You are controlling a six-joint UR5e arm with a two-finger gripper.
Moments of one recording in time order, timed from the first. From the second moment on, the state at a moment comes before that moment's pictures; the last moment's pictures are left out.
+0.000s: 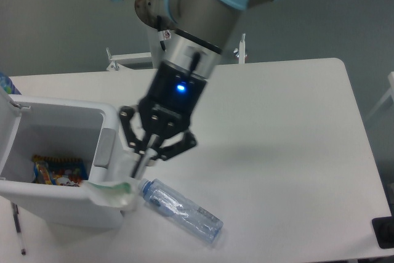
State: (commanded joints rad) arm 2.30 -1.81 -1.45 -0.74 0.83 0.22
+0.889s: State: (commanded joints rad) arm 2.23 -1.69 -1.63 -0.74 0.83 0.34
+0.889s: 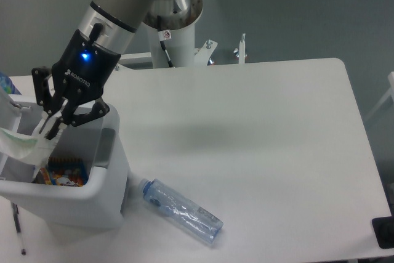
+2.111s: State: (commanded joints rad) arm 2.46 -1.96 -1.49 -0.75 1.14 -0.09
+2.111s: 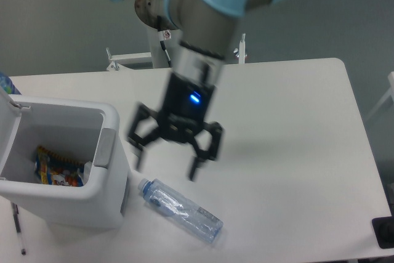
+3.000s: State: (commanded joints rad) arm 2.34 -2.20 -1.30 -0.98 1.55 -0.29
